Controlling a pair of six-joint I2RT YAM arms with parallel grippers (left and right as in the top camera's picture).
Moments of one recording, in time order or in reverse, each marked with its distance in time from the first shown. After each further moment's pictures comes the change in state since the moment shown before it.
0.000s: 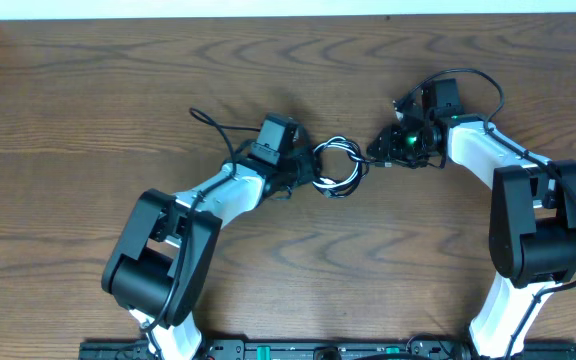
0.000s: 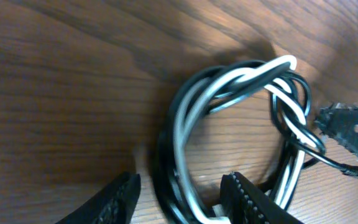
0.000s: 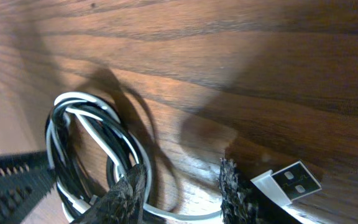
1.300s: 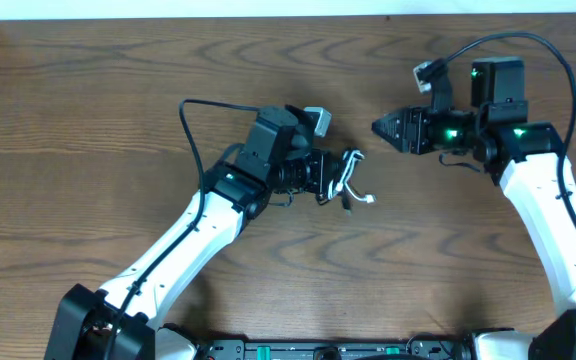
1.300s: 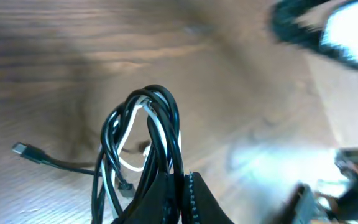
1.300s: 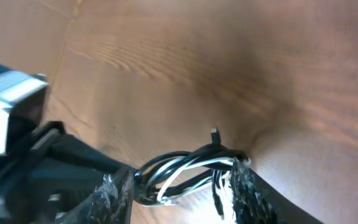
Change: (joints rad) left arm -0.066 -0.392 0.005 -0.134 0.240 0.286; right arm -0.014 -0.504 0.006 -0.193 -0.200 -0.144
